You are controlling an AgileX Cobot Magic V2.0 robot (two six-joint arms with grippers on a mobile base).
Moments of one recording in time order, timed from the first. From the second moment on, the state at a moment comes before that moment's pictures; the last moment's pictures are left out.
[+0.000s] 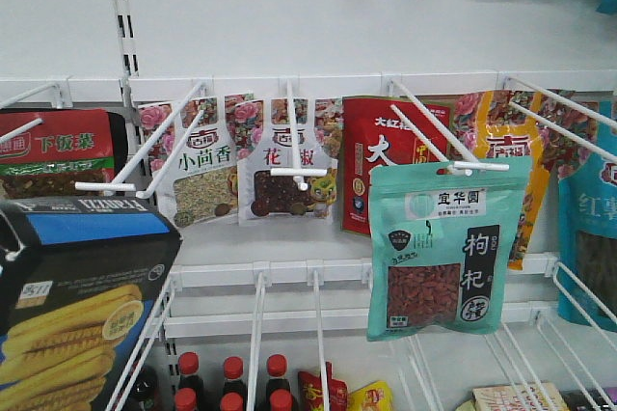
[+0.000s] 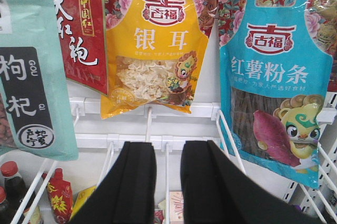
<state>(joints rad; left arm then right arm) -0.87 0.62 -0.98 0.12 0.82 -0.03 -0.01 0.66 -0.62 -0.04 0.28 -0.05</state>
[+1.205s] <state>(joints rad) -0.87 0.62 -0.98 0.12 0.82 -0.03 -0.23 0.98 -0.72 1.16 0.53 -1.19</state>
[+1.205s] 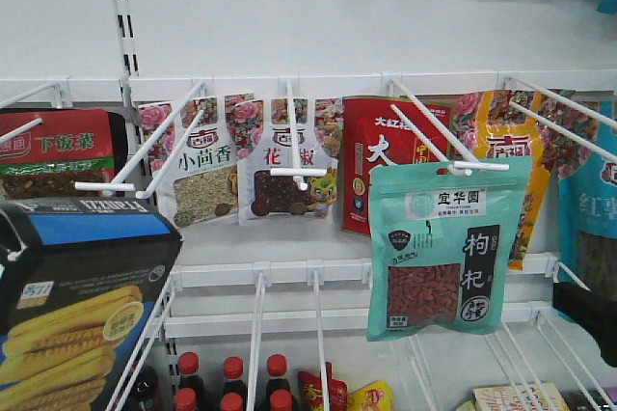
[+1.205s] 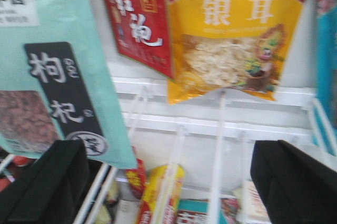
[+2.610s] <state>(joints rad) -0.87 0.62 -0.98 0.12 0.82 -0.03 -0.39 1.49 -0.89 1.63 1.16 -1.84</state>
